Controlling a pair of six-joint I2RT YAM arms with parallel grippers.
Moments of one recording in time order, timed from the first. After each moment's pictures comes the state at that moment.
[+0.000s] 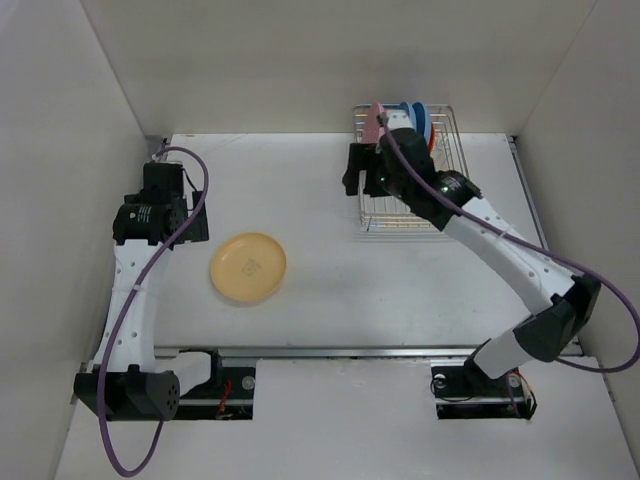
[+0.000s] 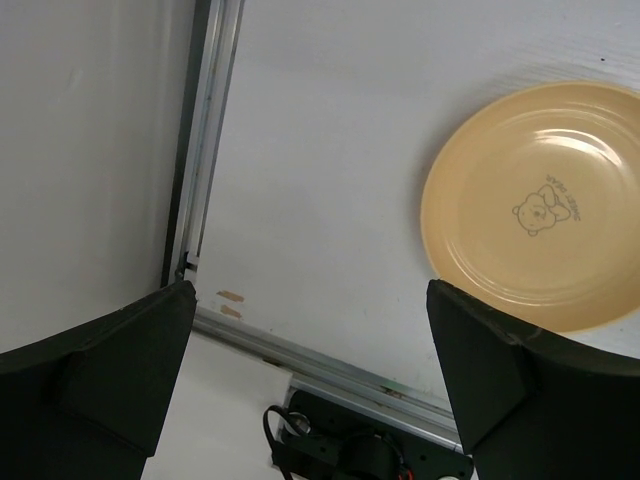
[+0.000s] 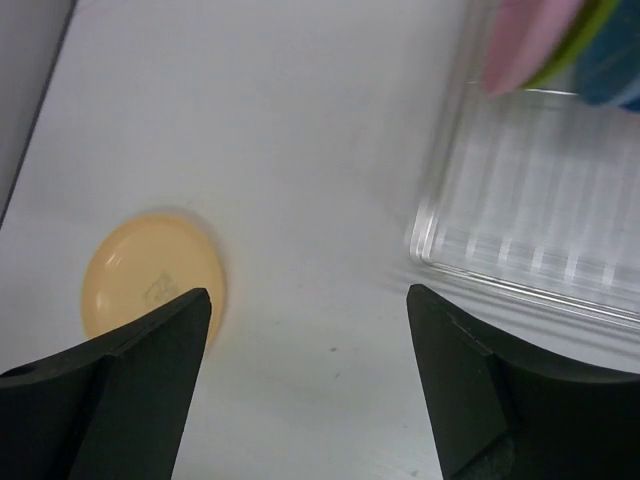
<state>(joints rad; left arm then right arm) -0.02 1.15 1.33 -1.12 -0.37 -0.07 0.71 1.54 1.62 -0.58 0.23 0.42</state>
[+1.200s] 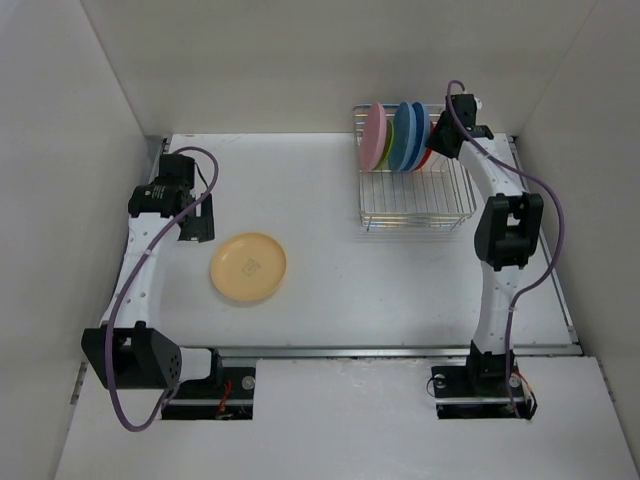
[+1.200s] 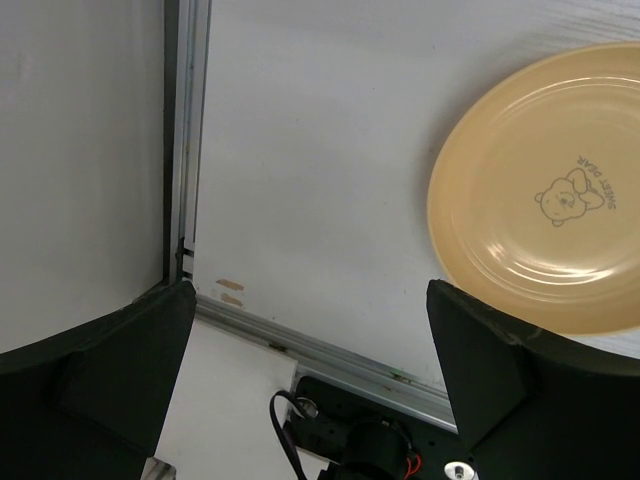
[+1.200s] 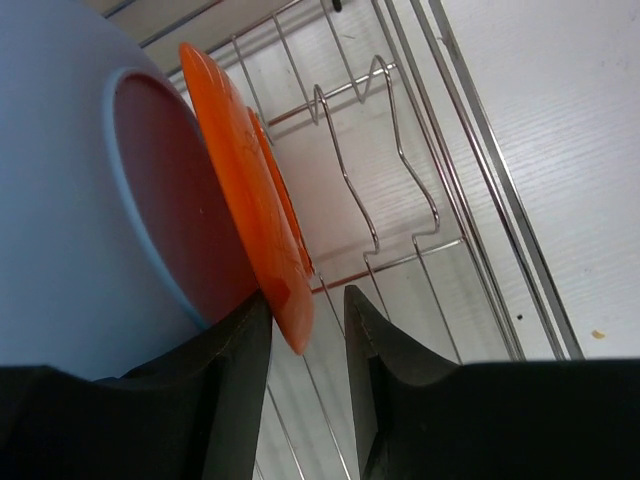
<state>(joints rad) -0.02 1.30 1.34 -1.13 -0.37 -0.06 0.07 2.24 2.08 -0.53 0.18 0.46</state>
